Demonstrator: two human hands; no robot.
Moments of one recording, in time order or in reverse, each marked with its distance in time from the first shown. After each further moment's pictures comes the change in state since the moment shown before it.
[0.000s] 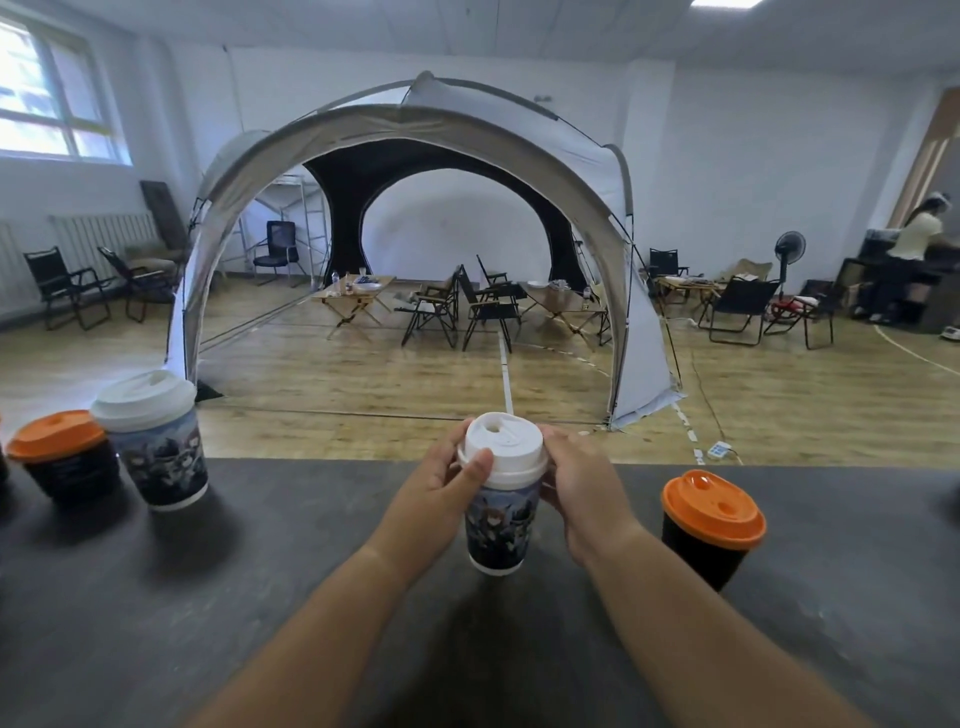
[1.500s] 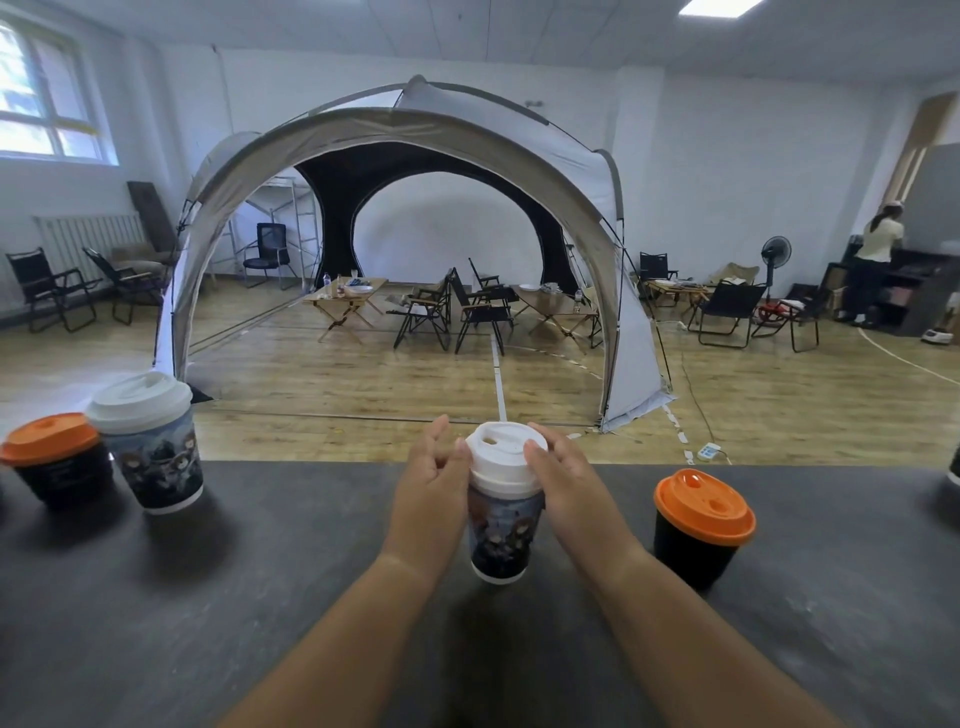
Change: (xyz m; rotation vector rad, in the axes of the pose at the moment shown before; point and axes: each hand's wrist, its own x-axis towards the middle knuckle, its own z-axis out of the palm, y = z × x) left_hand -0.003 0.009 0.014 0.033 0.324 -0.052; right_hand -0.019 0.002 -0.006 -0.172 -0.115 -0.115
